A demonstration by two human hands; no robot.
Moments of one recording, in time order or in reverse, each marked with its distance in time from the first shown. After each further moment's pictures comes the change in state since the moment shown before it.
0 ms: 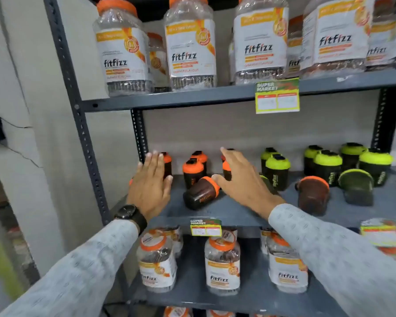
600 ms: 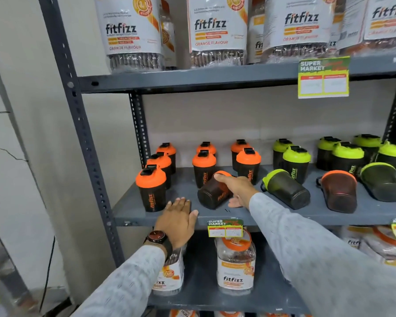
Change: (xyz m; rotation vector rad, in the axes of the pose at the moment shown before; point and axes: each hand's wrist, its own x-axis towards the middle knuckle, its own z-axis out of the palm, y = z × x) left_hand -0.041 -0.029 0.135 -0.086 -0.456 0.000; right_hand 0.073 0.039 0.156 0.717 -0.146 1.029
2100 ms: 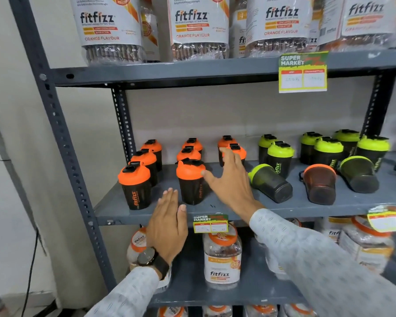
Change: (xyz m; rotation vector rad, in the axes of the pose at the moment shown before) left_hand -0.034 0.042 0.004 -0.421 0.523 -0.052; right_hand -0.075 0.005 -0.027 -0.489 0.326 -0.894
